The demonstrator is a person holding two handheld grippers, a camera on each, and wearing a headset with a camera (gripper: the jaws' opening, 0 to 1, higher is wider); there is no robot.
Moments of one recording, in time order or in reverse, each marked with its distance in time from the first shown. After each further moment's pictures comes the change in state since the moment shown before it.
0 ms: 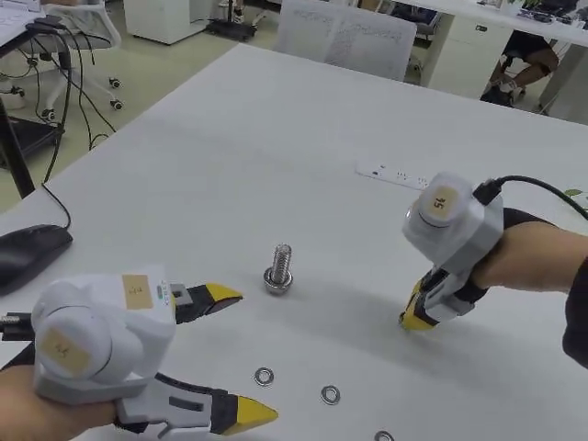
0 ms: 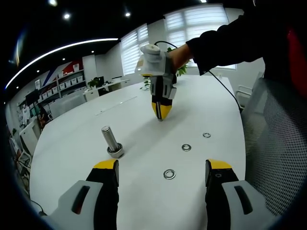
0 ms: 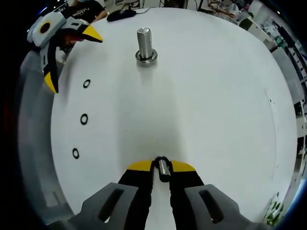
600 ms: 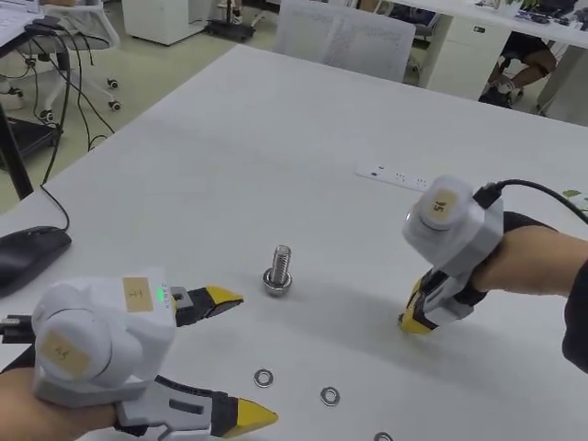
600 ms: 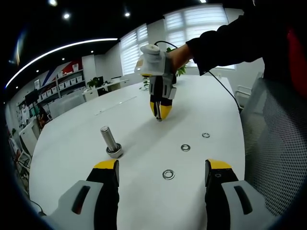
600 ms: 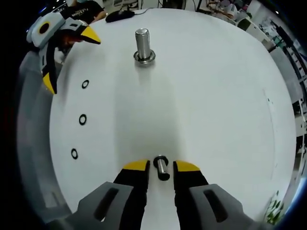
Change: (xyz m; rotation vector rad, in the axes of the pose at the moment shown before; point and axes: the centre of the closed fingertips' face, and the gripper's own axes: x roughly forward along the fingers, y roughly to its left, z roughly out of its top) left arm 0.000 0.000 0.000 0.000 -0.001 -0.008; right arm 0.000 -0.008 -0.001 0.009 -0.009 -0.017
